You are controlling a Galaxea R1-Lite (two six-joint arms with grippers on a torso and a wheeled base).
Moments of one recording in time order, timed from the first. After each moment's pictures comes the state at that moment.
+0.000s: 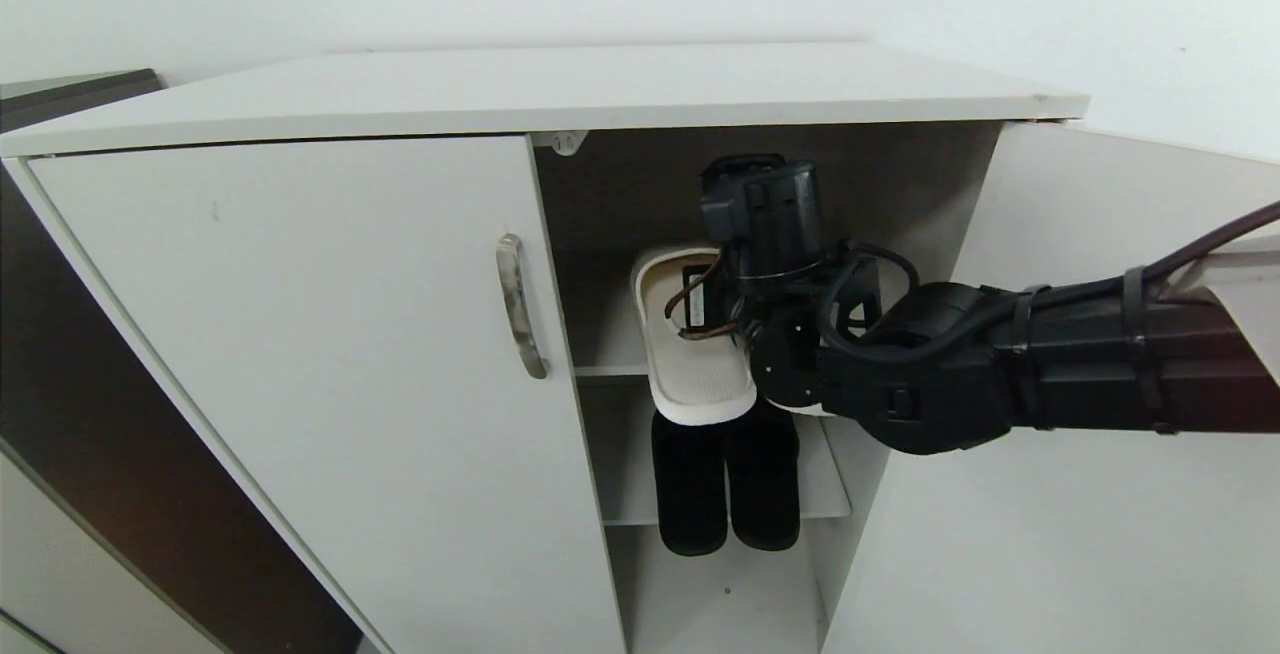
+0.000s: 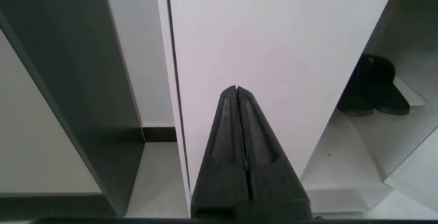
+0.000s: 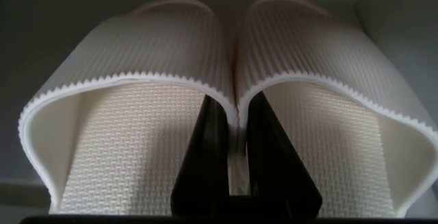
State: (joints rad) left arm 0.00 0.00 0.00 0.00 0.03 -0.03; right arm 0.84 2.07 -1.61 -0.24 -0.75 0.17
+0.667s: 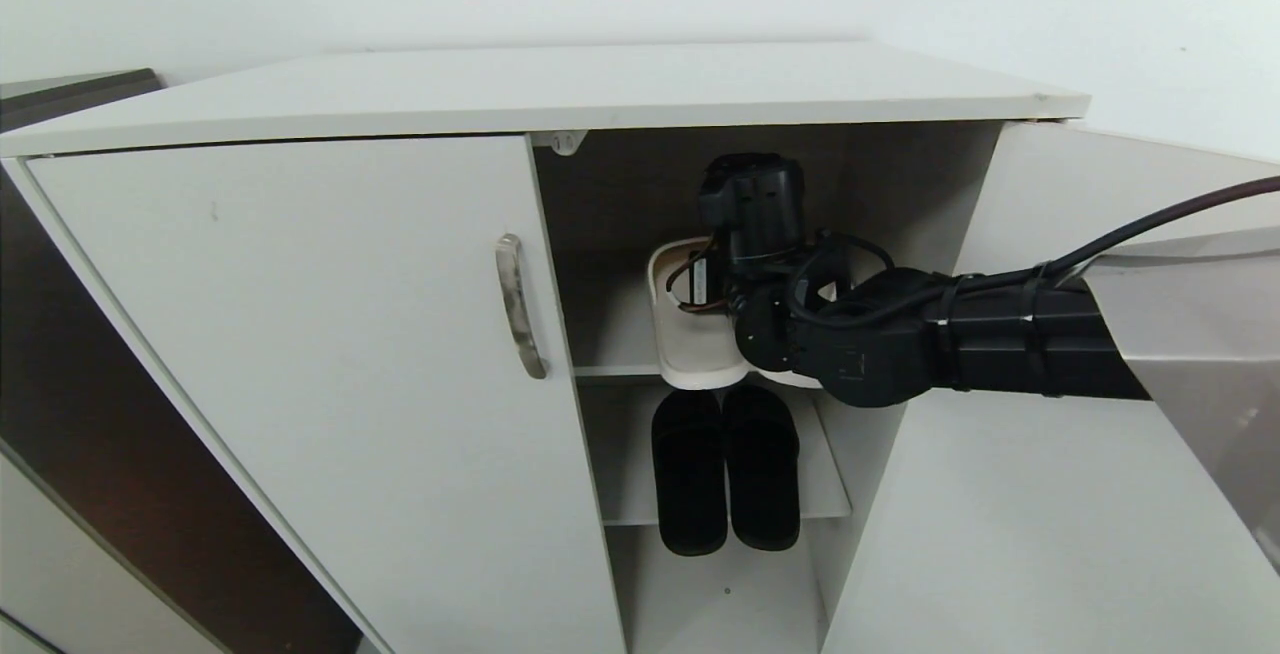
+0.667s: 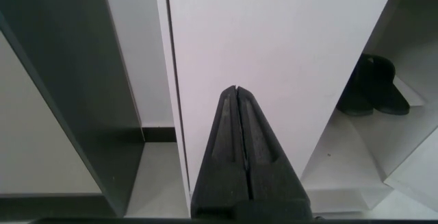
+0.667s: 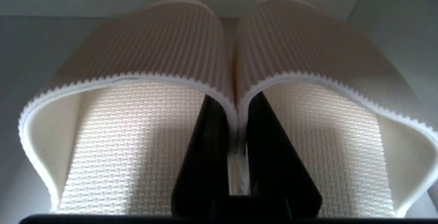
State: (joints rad) left arm 0.00 0.00 0.00 0.00 0.03 -0.03; right arm 0.78 2.19 -1.79 -0.20 -0.74 0.17
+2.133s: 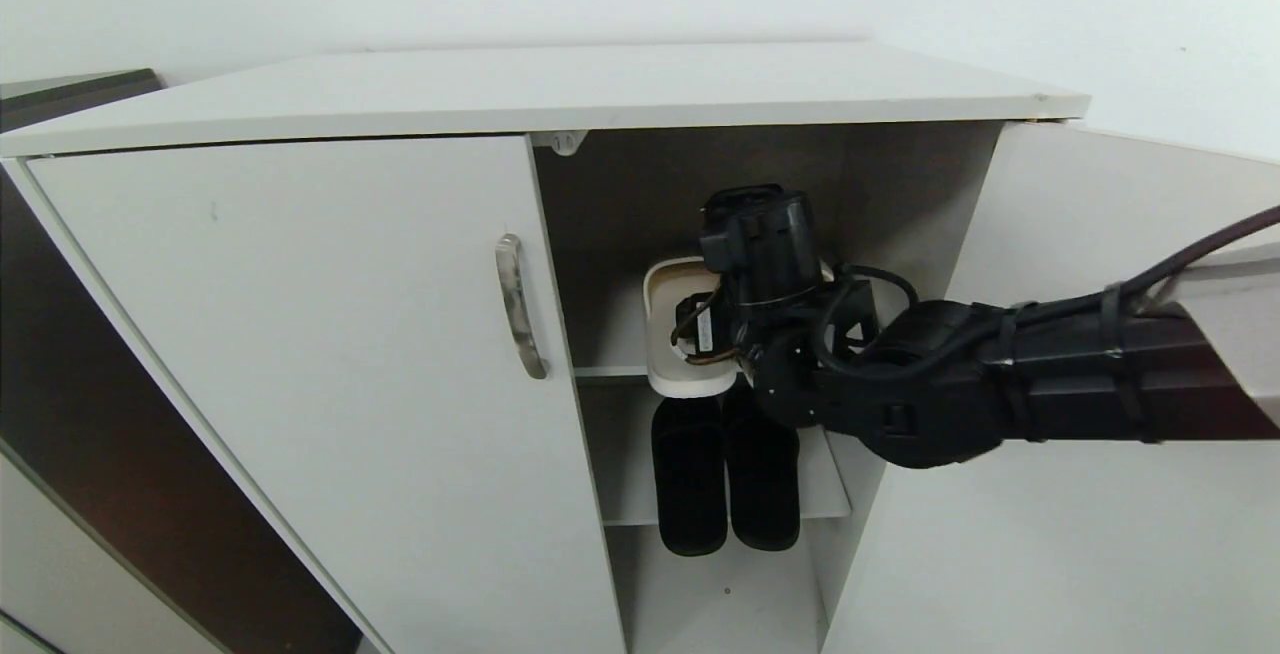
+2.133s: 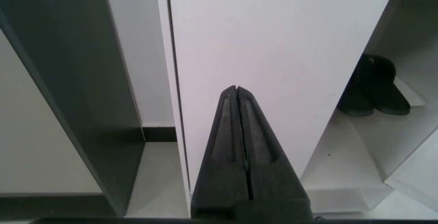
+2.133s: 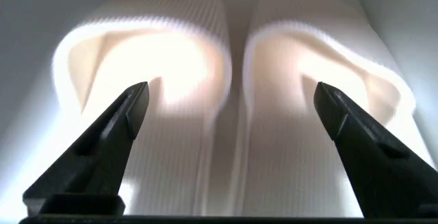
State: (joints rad) left arm 0.00 0.00 0.00 0.00 0.03 -0.03; right arm 0.85 2.06 -1.54 -0.23 -0.75 0.17
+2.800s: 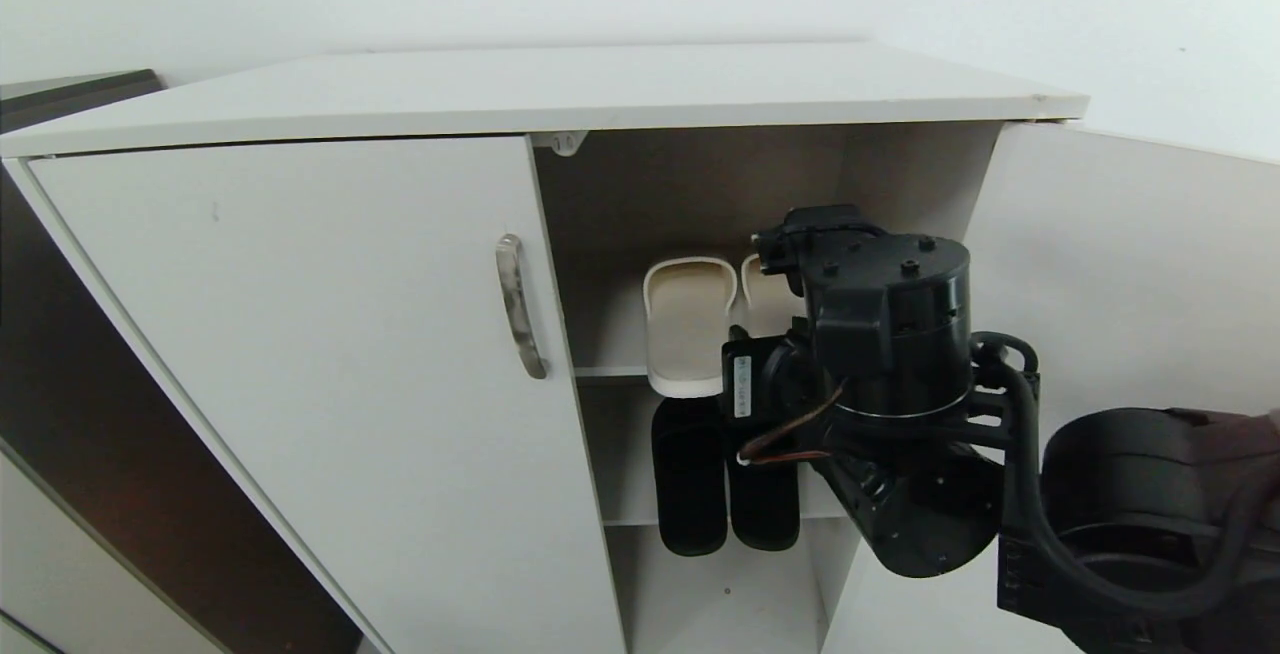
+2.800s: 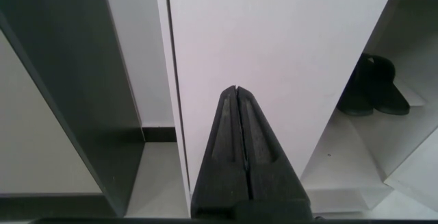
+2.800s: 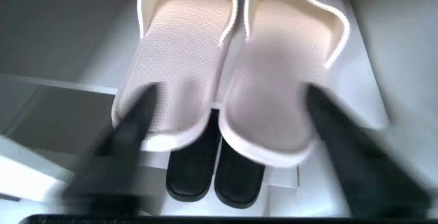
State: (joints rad) left arm 0.00 0.00 0.00 0.00 0.03 -0.03; right arm 0.98 1.80 -1.10 -0.50 -0.79 0.17
